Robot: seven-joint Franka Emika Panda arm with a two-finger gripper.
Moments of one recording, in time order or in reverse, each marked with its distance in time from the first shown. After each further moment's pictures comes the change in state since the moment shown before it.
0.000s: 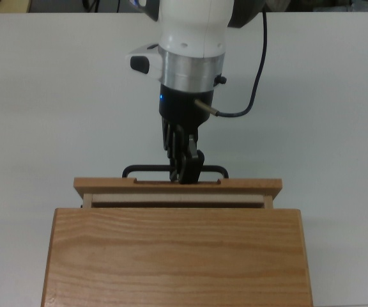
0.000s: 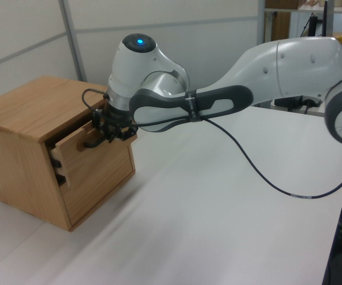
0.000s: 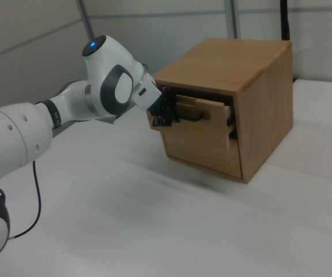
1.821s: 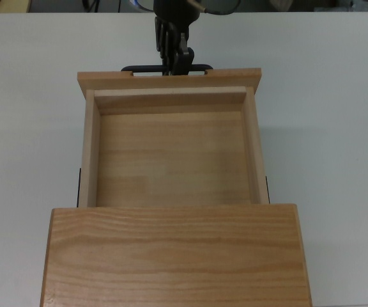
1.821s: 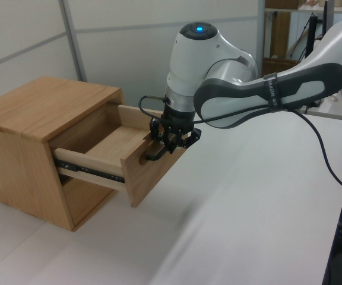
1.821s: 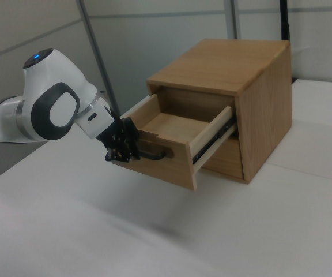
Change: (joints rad) arm -0.025 -0.533 0.002 -0.616 0.100 -0.080 -0.074
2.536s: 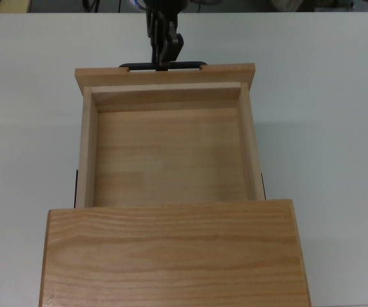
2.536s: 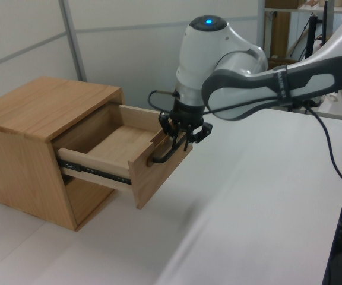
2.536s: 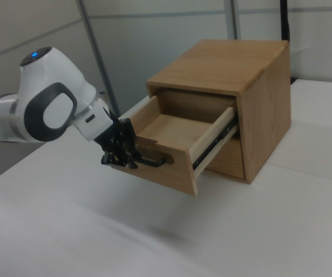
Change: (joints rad) arm 0.000 -0.057 -0.033 -0.028 0.035 -0.048 -0.040
